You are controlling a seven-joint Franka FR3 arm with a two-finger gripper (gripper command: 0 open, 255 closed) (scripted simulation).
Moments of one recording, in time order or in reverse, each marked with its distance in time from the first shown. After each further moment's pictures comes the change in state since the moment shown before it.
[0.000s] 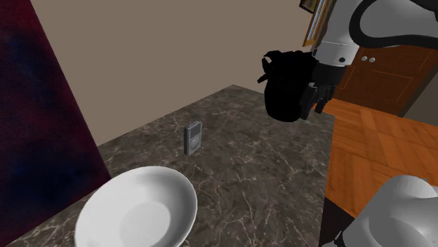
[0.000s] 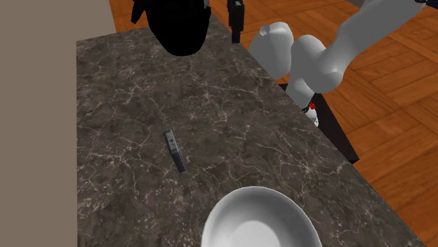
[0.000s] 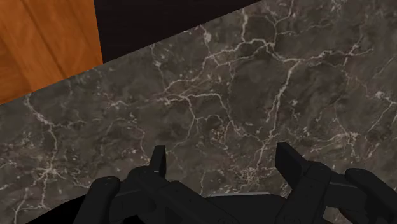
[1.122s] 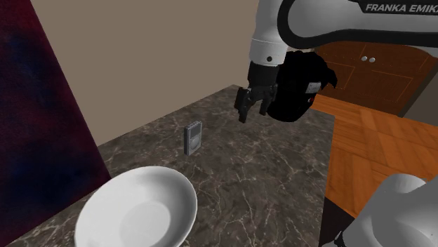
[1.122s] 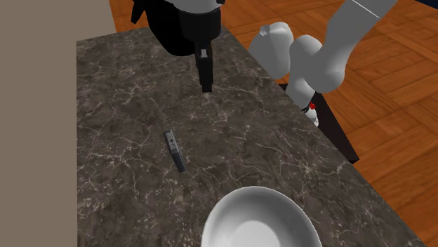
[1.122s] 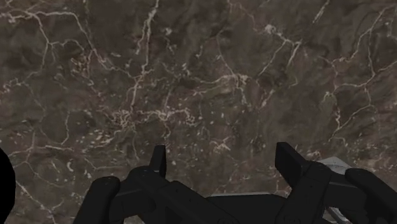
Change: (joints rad) arm 0.081 0.360 0.263 0.244 0.105 0.141 0.263
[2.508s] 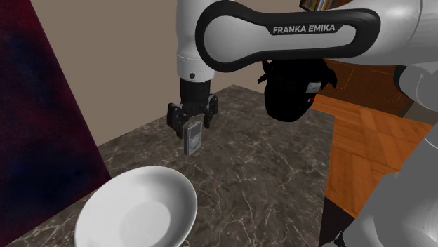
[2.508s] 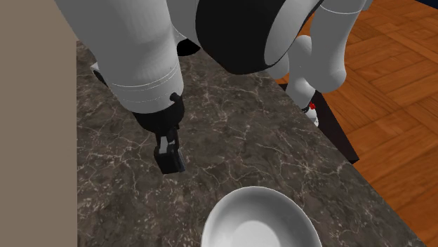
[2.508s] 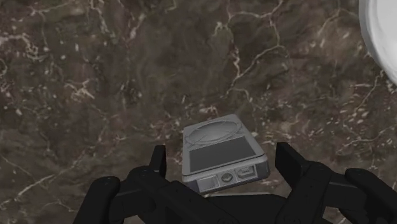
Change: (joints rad) arm 0.087 0.453 0.197 0.342 -0.125 0.104 0.268
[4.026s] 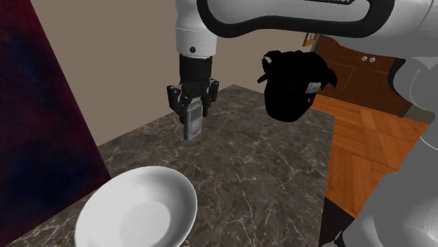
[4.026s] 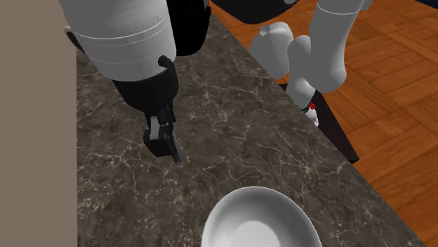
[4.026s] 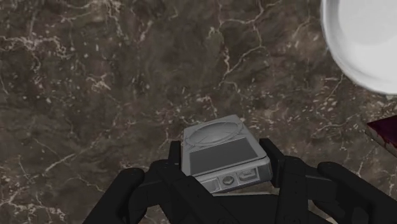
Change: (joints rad) arm 0.007 0.027 0.005 0.166 -0.012 -0.141 0.009
